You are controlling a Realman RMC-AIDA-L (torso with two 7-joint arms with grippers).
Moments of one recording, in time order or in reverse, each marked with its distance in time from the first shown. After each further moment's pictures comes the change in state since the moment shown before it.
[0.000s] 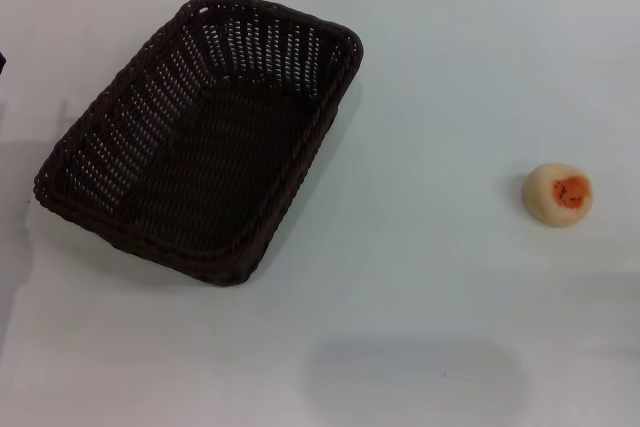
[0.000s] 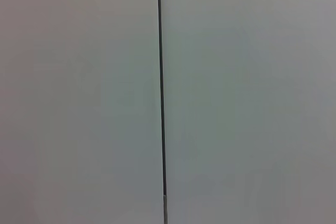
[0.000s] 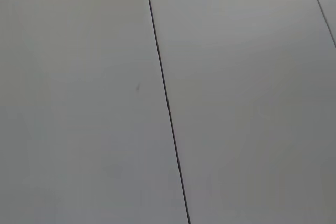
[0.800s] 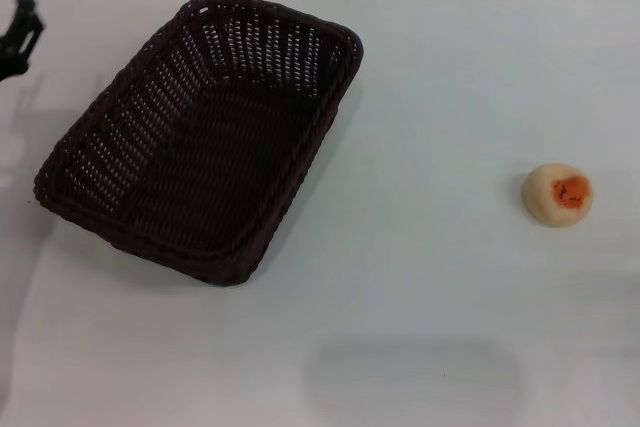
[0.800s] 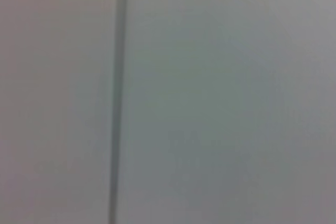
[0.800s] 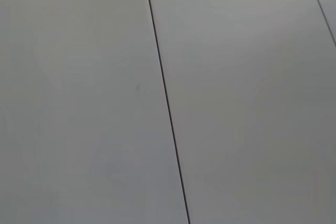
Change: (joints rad) left arm 0.004 0.053 0.002 -0.244 0.086 -0.284 -0.034; right arm 0.000 0.000 0.000 0.000 0.000 0.000 0.000
